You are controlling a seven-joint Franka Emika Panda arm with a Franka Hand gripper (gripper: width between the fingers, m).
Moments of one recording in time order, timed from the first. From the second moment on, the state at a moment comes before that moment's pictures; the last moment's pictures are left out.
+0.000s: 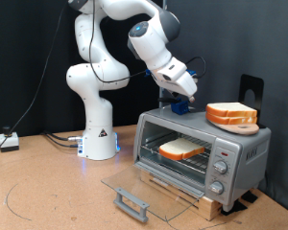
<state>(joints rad) 0.04 -0.77 0.32 -2.82 1.03 2.07 -1.12</state>
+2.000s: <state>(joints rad) -0.24 -0.58 -0.04 -2.70 0.83 2.05 -1.25</state>
